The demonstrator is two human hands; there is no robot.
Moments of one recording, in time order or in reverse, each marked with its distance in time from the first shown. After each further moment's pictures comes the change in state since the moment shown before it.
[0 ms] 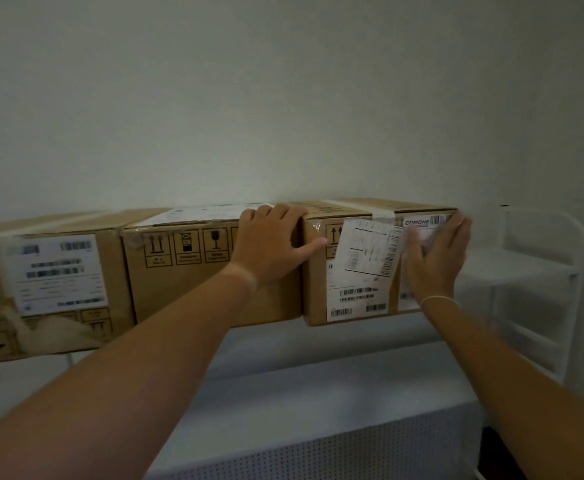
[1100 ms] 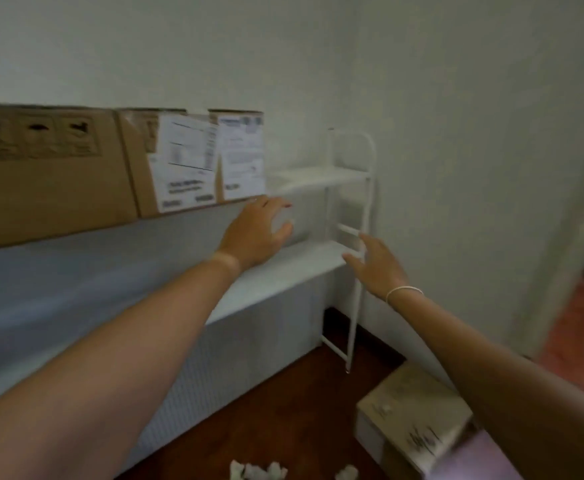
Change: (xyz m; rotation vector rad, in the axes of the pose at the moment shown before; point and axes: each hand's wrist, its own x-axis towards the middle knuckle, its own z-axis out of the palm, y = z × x) left_hand -0.084 0.206 0.057 -0.707 -0.273 0.144; right_hand -0.117 0.102 -0.222 -0.431 -0.453 0.291
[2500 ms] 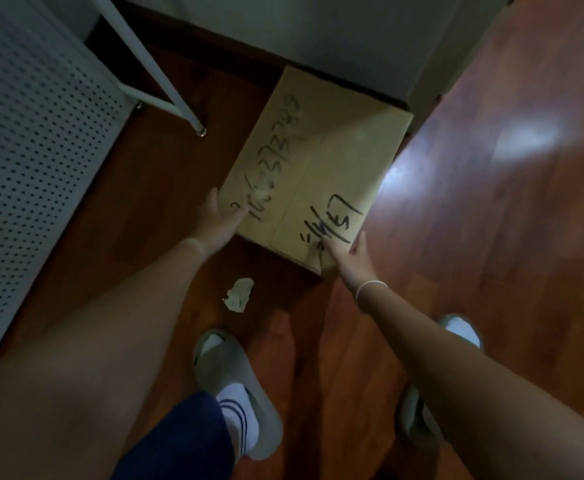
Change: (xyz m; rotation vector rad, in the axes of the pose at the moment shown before) left_hand -0.107 -0.050 0.686 -0.354 -1.033 -0.886; right_hand -0.118 0.566 0.261 0.773 0.057 1.357
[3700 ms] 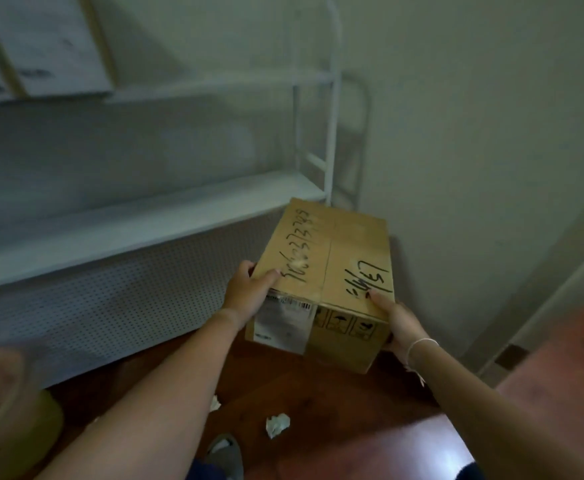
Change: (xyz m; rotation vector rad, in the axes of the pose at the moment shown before) left_hand -0.352 0.112 -0.152 -0.597 0.751 0.271; right_hand -0.270 -0.279 -0.028 -0.216 -0.532 -0.400
